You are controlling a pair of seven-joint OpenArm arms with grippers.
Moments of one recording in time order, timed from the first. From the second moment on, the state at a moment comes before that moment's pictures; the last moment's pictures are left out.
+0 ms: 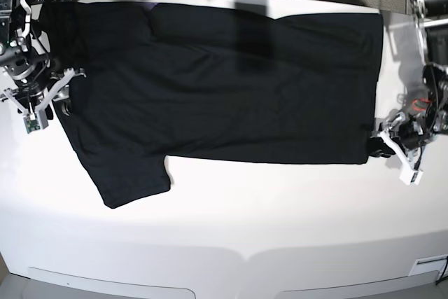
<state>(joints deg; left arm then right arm) -22.5 -23.4 -9.8 44.2 -27.0 -38.2 36.2 -20.3 31.5 19.2 102.3 19.3 19.7 -35.6</state>
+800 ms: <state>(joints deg) -27.9 -17.4 -10.1 33.8 -22.7 -39.2 36.4 -7.7 31.4 18.6 95.2 27.1 19.8 -36.6</state>
